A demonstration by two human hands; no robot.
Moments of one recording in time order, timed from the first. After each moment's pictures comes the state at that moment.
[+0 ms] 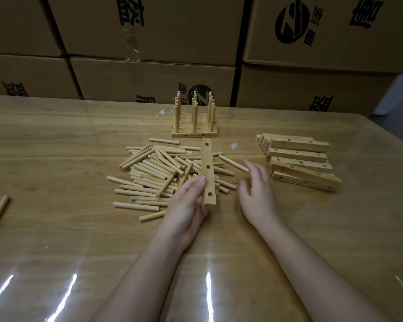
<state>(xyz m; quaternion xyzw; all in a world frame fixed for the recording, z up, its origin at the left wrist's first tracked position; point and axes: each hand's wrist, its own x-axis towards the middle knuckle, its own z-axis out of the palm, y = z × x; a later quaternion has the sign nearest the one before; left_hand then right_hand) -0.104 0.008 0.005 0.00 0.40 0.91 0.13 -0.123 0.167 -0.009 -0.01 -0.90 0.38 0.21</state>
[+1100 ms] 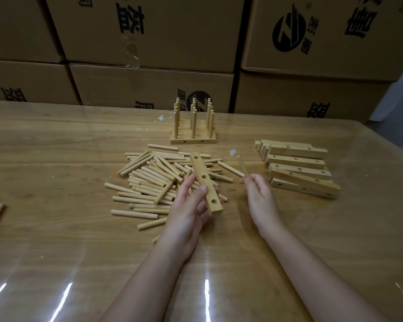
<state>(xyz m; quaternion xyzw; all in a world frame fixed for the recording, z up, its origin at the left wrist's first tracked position) -0.100 0.013 0.011 0.00 0.42 0.90 0.10 -0.128 0.169 -0.005 -0.08 -0.82 0.55 0.16</state>
